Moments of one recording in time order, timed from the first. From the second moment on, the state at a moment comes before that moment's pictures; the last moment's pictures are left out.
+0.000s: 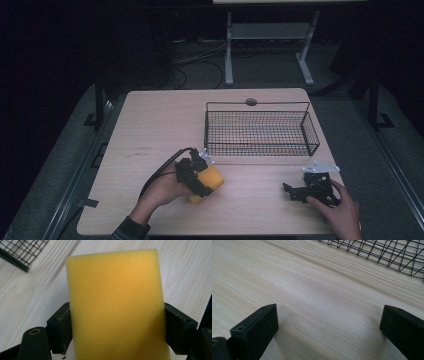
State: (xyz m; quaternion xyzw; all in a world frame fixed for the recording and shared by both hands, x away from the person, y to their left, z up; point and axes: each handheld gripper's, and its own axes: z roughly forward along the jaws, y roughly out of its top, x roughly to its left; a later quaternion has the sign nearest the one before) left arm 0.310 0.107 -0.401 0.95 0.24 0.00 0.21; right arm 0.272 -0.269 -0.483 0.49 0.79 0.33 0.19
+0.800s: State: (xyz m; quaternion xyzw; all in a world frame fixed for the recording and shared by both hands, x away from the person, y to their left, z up) left arm 0.331 0.093 -0.365 0.95 0.21 0.02 0.22; right arm 0.272 -0.269 -0.483 0.49 0.79 0.33 0.19
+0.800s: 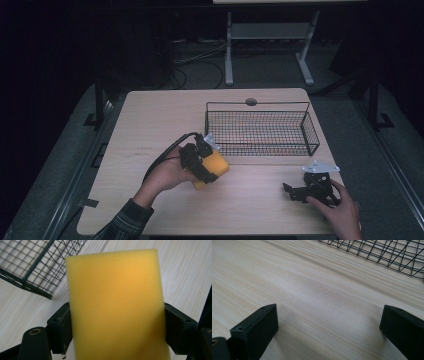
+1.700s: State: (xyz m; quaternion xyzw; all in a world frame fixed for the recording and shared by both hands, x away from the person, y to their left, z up) left arm 0.366 0.080 -0.335 0.95 0.21 0.03 0.24; right arm 0.272 -0.269 -0.483 0.49 0.79 0.33 0.19
